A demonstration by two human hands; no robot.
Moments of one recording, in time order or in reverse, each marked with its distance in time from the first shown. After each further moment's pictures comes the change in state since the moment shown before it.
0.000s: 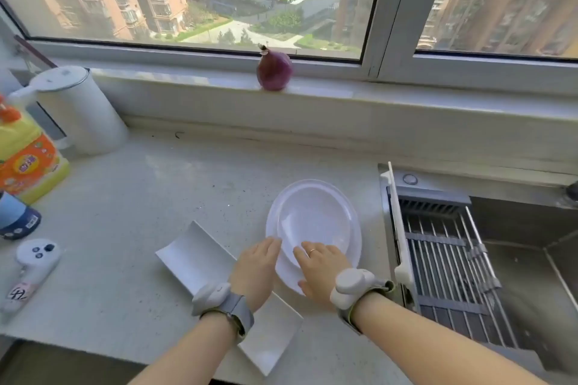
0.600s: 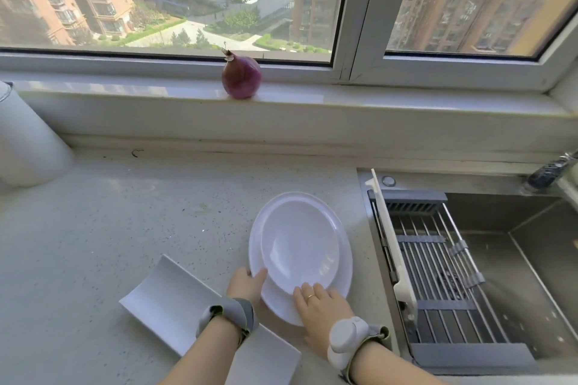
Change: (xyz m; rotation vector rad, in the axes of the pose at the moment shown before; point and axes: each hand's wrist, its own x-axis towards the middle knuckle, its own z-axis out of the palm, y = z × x) left_hand 0.059 -0.016 0.030 -0.921 -0.272 -0.759; right_hand 0.004 0.000 0.045 -0.104 -0.055 0.184
